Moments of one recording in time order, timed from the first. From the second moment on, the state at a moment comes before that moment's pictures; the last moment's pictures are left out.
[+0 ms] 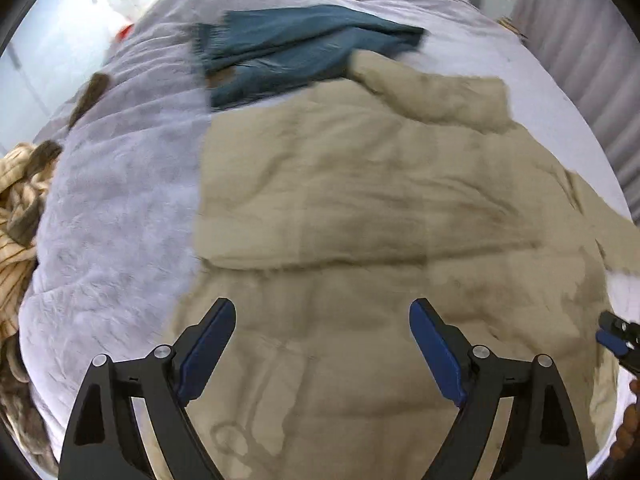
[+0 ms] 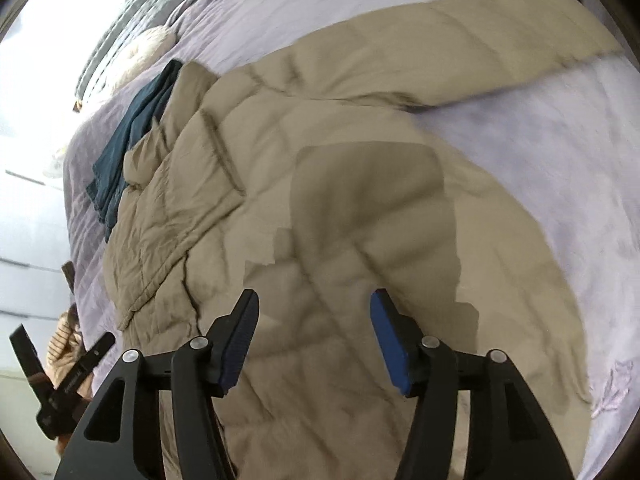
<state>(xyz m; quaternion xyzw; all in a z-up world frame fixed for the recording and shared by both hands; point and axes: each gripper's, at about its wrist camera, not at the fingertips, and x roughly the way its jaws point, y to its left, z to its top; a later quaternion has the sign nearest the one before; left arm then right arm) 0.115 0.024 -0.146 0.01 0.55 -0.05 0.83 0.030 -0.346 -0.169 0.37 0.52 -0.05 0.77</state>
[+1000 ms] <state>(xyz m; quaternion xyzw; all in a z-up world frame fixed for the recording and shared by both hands) 0.082 -0.204 -0.161 0.08 0.60 -0.14 0.79 -0.002 -0.609 -0.208 0.52 0.39 -0.13 0.75</state>
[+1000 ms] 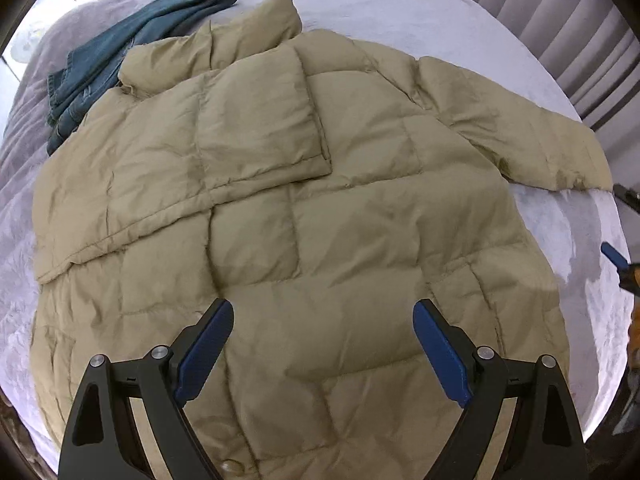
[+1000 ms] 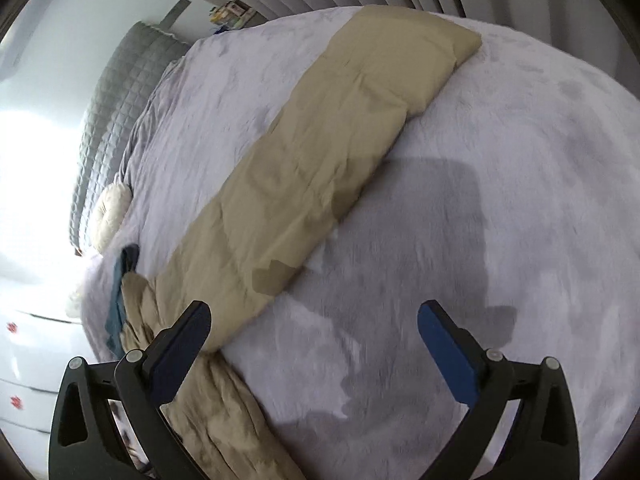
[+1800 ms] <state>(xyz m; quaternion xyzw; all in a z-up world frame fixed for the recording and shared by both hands) 0.108 -0.215 -0.152 0.08 0.58 -0.12 0.80 0.072 -0.690 -0.300 0.76 0.27 -0.08 0.59</state>
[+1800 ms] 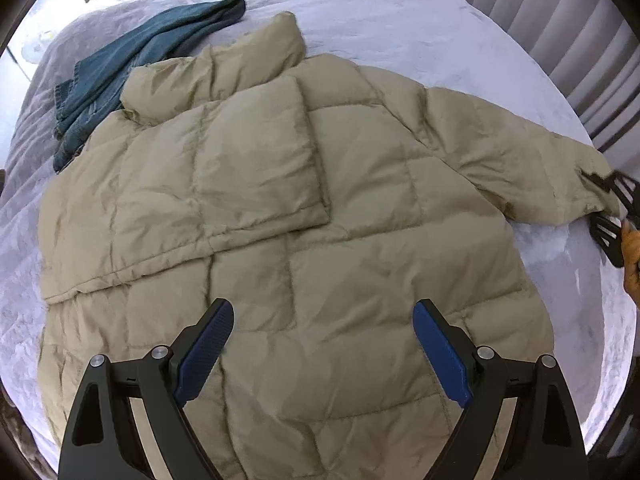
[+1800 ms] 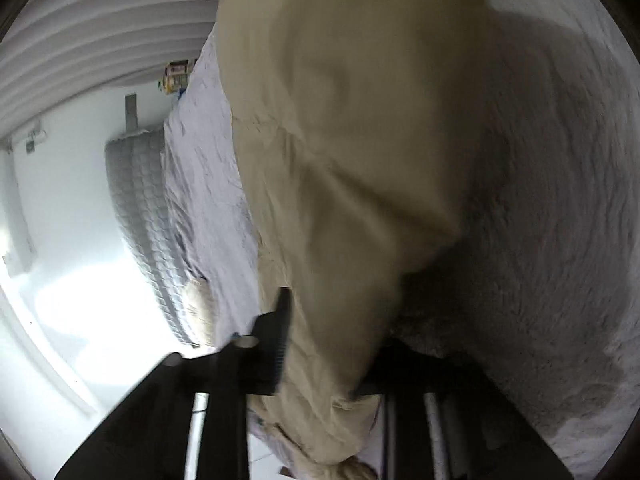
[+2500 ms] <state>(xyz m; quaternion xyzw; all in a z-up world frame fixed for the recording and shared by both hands) 0.141 -0.058 -0.113 0.00 0.51 -0.04 0.86 0.200 -0.428 -0.057 0.36 0.32 0.15 0.86</state>
